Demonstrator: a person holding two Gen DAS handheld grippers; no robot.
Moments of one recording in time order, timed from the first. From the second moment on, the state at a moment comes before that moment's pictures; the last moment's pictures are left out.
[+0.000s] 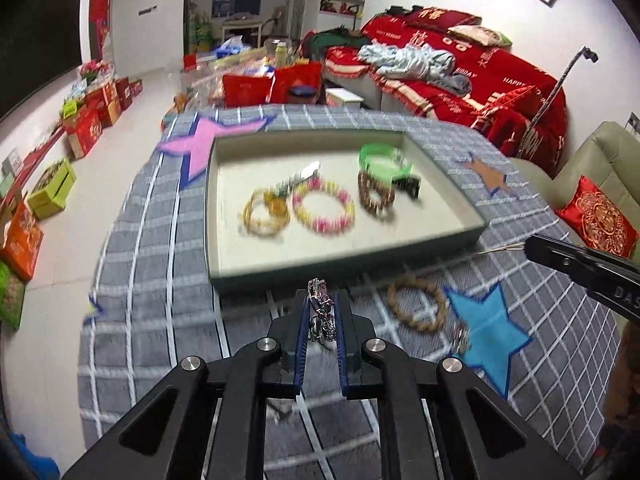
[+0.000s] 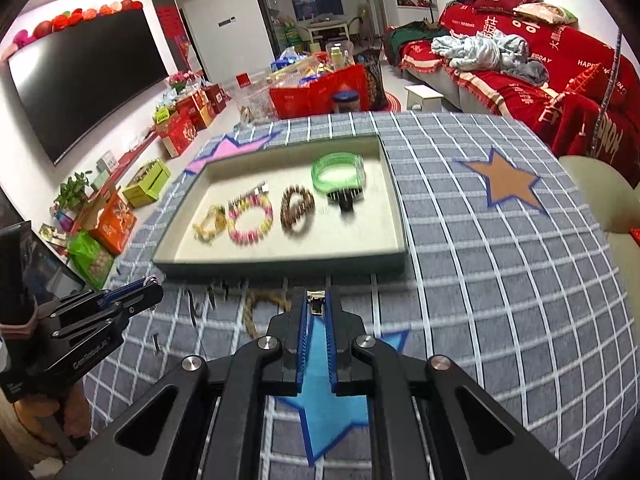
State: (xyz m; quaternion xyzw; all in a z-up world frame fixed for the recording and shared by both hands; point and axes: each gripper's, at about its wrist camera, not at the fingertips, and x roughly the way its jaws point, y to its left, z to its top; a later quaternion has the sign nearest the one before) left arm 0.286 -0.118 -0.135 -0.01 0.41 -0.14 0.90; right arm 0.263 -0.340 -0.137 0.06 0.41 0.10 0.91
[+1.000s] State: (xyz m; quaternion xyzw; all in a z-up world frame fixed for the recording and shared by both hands) left arm 0.416 -0.131 -0.185 0.03 0.47 -0.13 0.87; right arm 0.381 -0.331 -0.201 0.08 0.46 0.08 0.88
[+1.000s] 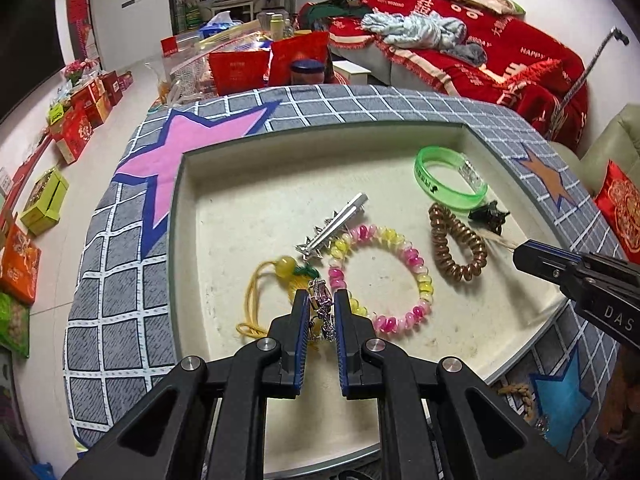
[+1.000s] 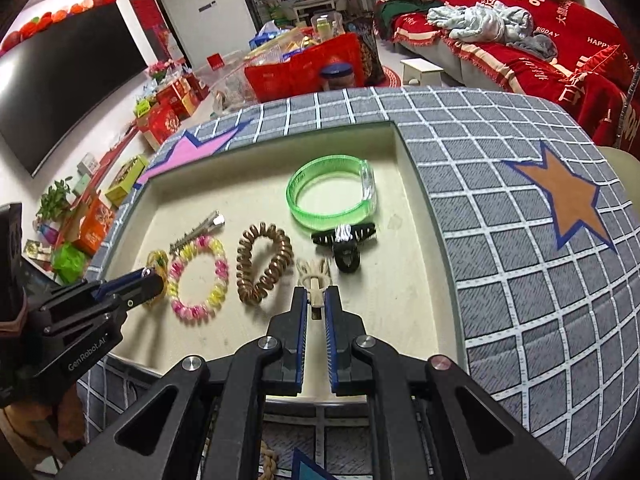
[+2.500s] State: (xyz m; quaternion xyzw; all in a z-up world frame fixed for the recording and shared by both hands) left arm 0.404 -0.132 -0.152 0.05 0.40 -0.08 0.91; right arm 0.346 -0.331 -0.151 0.11 0.42 0.10 0.89
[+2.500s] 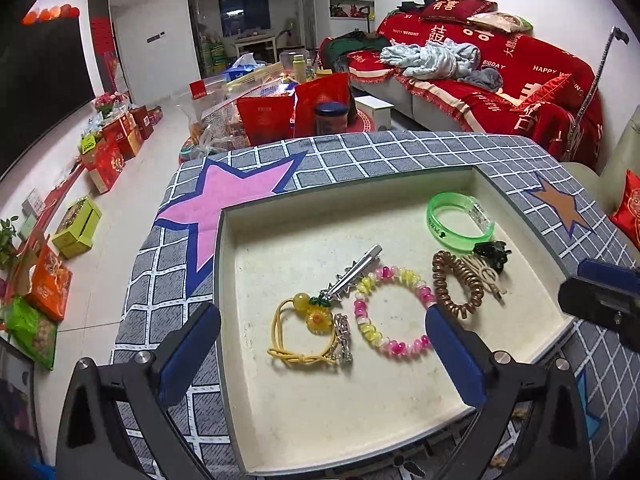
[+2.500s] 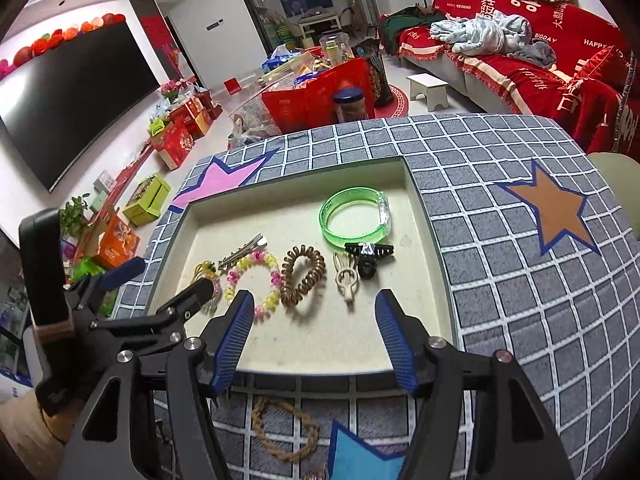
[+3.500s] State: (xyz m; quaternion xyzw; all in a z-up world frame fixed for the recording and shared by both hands) left arm 0.291 -0.102 -0.161 -0.02 0.44 -0.08 0.90; right arm 0.245 -0.302 -0.218 0.04 0.48 0.08 0.87
